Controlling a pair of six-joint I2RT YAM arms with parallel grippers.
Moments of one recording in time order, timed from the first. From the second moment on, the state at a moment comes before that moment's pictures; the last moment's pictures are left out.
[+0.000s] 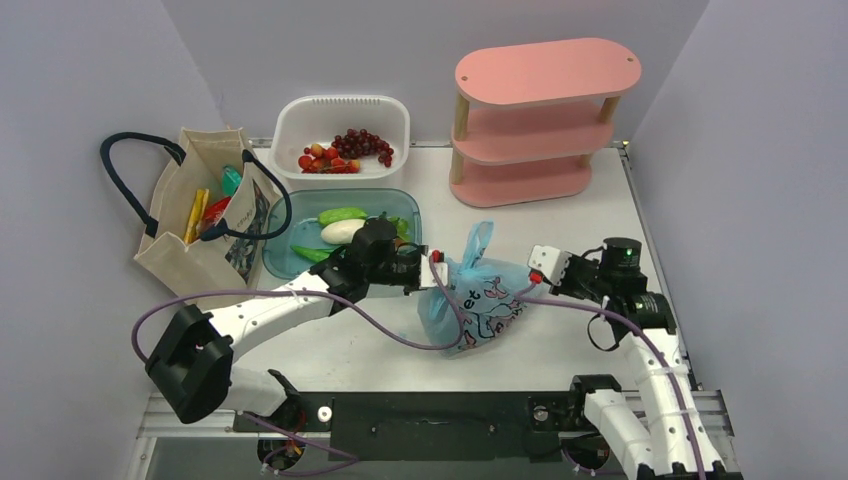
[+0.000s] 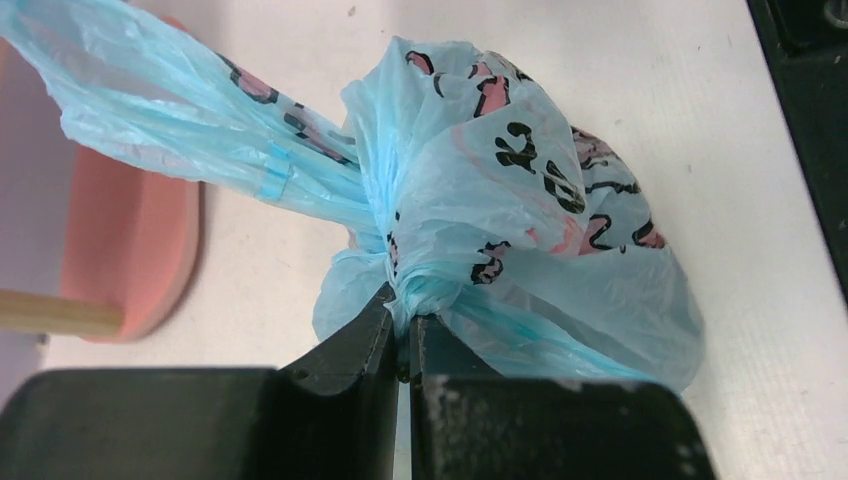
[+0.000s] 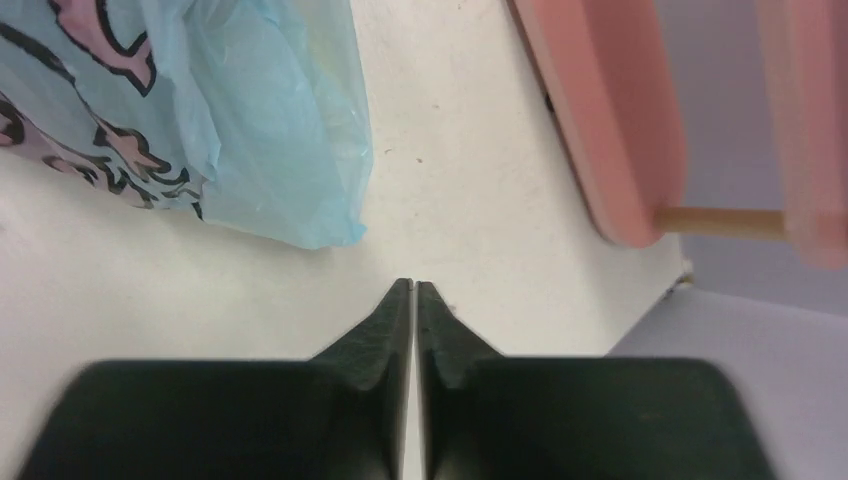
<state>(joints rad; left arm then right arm) -0.80 1.36 0.86 0.07 0.63 0.70 0.06 0.74 0.72 -0.69 -0.47 -1.17</state>
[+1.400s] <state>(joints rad) -0.69 1.33 1.06 -0.16 0.71 0.41 0.51 0.64 0.63 -0.39 -0.38 -0.57</state>
